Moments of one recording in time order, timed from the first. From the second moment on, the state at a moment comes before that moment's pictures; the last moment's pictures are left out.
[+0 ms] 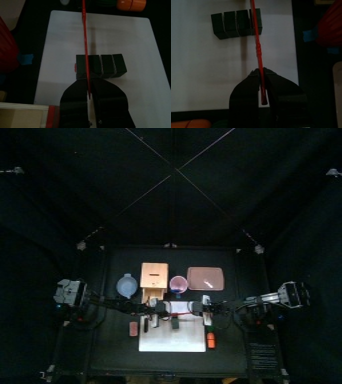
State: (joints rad) left arm -0.11 0.11 0.72 -0.24 -0.21 0.12; right arm 0.02 -0.29 0.95 -0.28 0.23 0.29
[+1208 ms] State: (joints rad) left arm -0.12 0.12 0.67 -0.23 -0.08 0.14; right arm 0.03 -0.25 0.93 -0.26 0.24 0.29
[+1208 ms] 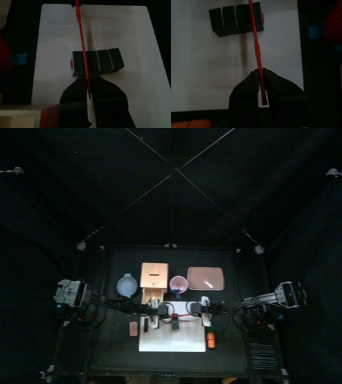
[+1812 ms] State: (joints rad) left arm -0.12 0.12 0.67 -0.23 -0.07 0.14; right arm 0.05 -0.25 0.91 -0.26 0.27 0.30
